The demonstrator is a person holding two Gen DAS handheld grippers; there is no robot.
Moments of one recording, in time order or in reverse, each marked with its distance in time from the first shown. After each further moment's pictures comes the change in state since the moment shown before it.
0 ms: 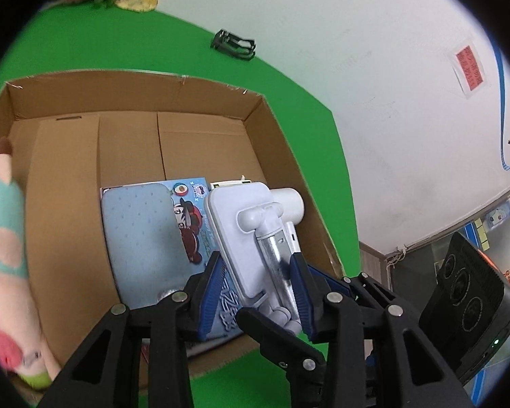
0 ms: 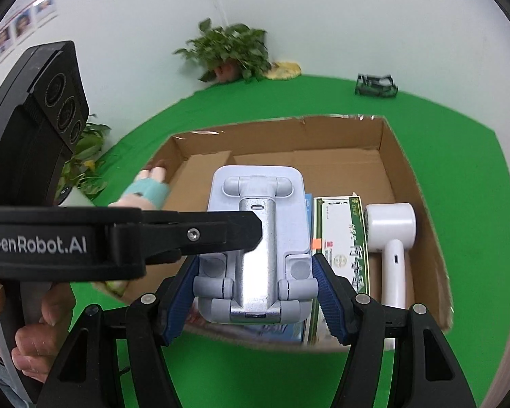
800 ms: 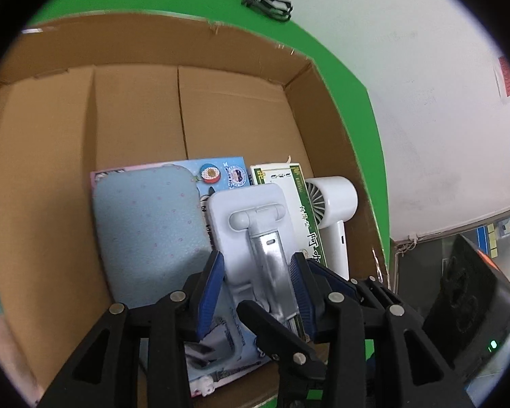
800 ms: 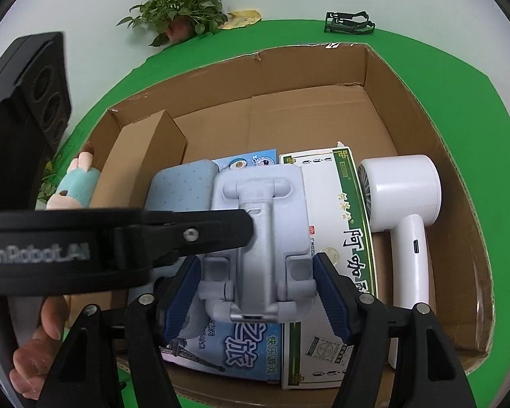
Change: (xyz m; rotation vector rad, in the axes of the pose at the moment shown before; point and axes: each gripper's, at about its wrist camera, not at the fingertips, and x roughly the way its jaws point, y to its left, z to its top) left arm 0.049 0.032 0.014 -0.065 0.121 0.067; right arm 0.089 -0.036 -0.004 0.140 0.186 -0.073
